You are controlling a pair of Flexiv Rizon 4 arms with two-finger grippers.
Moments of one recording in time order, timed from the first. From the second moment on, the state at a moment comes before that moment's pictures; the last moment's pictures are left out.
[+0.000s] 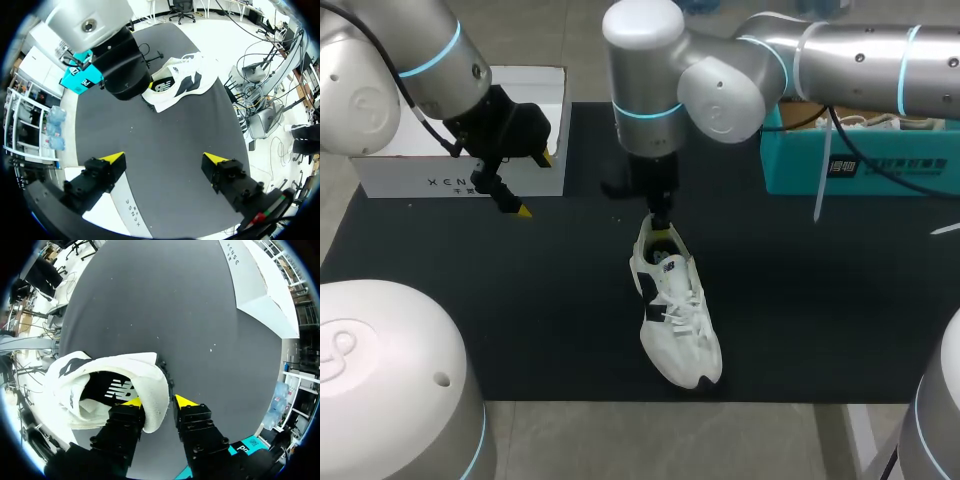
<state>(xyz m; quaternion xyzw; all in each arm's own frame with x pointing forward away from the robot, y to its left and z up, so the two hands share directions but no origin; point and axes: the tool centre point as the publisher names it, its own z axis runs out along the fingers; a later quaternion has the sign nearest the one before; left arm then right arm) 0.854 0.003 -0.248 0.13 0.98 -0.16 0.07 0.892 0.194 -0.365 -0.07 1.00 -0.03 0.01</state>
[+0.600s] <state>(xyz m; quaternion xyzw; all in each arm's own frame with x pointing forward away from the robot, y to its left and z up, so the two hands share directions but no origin) 0.854 0.003 -0.248 0.13 0.98 -0.16 0.07 0.891 0.185 -0.324 -0.03 1.00 -0.05 0.05</state>
